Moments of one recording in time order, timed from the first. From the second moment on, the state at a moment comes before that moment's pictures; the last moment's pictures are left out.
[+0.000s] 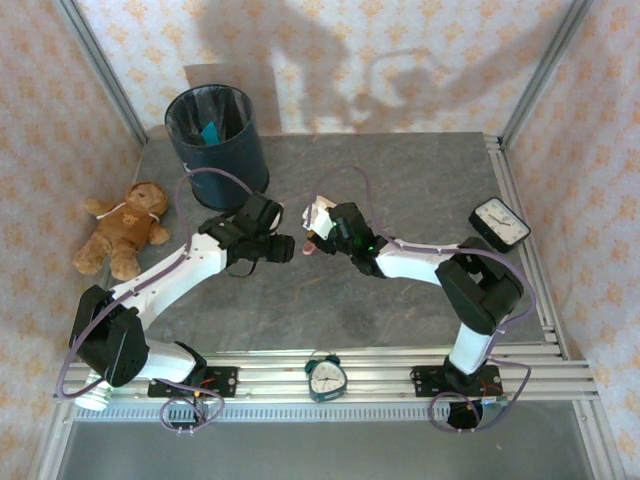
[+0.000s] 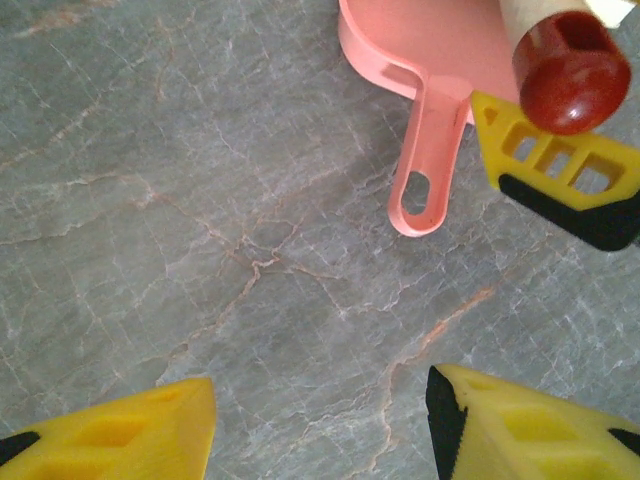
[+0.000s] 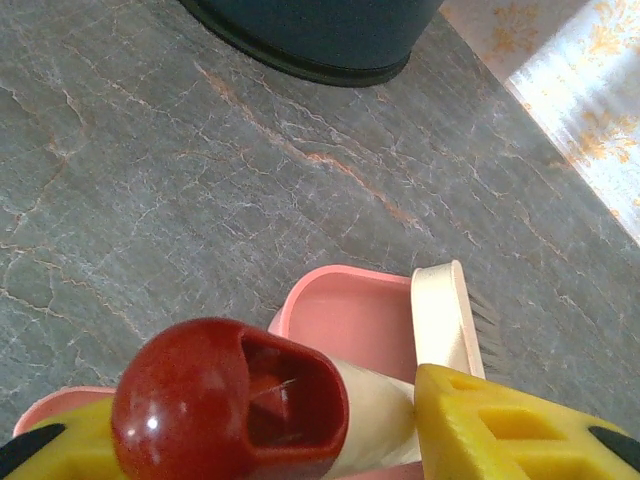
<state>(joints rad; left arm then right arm) -0.52 1.38 1.05 -0.72 -0.03 -0.40 0.74 1.74 0.95 0.27 0.07 -0.46</state>
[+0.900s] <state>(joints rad) -0.52 1.35 1.00 -0.70 -0.02 -0.40 0.78 1.75 0.99 0.09 0.01 -0.50</state>
